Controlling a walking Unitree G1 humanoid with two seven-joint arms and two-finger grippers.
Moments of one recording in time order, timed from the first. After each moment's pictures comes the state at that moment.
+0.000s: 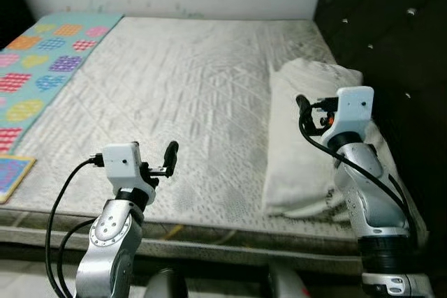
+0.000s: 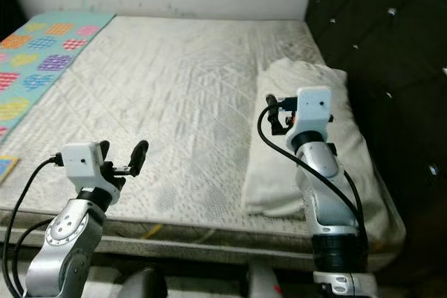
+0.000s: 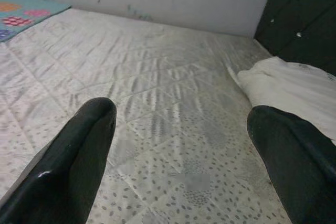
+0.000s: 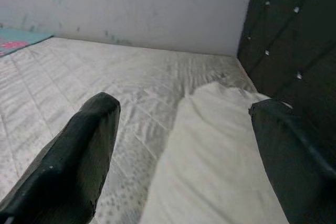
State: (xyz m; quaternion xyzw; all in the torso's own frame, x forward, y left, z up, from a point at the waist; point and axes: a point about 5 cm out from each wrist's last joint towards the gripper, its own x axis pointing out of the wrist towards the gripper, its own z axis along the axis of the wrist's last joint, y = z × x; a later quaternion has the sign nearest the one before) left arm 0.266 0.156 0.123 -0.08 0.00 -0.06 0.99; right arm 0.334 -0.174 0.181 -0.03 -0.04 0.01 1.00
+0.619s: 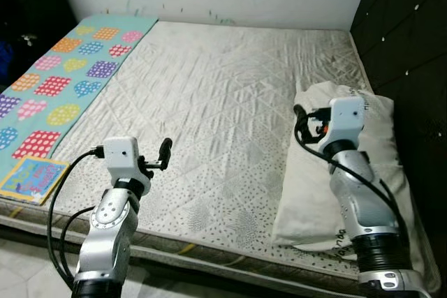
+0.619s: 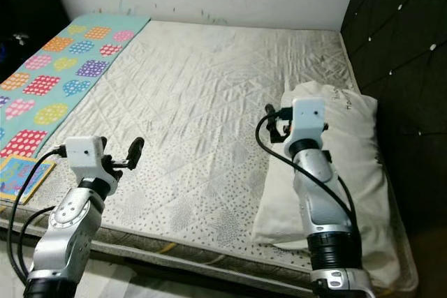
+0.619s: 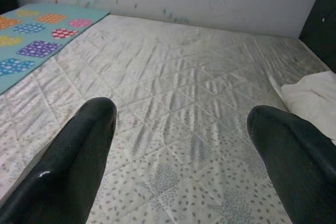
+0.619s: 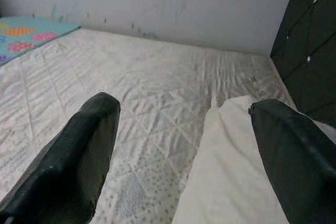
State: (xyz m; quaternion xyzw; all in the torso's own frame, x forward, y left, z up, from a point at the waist) left arm 0.291 0.172 0.106 -0.06 0.02 -0.04 1.00; right arm 0.339 -0.173 0.150 -0.05 -0.01 0.02 1.00
